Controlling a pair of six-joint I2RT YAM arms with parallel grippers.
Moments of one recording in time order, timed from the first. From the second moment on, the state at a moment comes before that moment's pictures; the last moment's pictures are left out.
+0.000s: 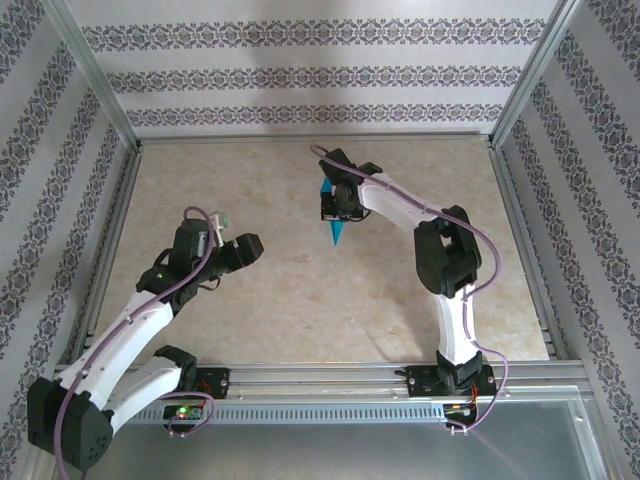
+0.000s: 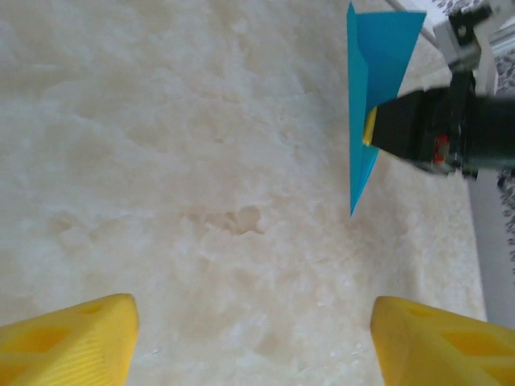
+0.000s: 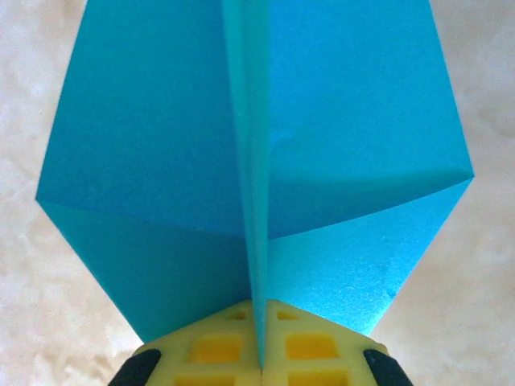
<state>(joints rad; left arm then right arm) -0.32 0.89 0.65 -0.42 0.21 -0.72 0.53 2.11 1.75 -0.86 -0.03 0.52</state>
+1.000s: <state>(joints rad) -0.26 0.78 0.54 -0.48 0.18 -0.71 0.53 2.42 2.07 -1.02 0.04 0.52</state>
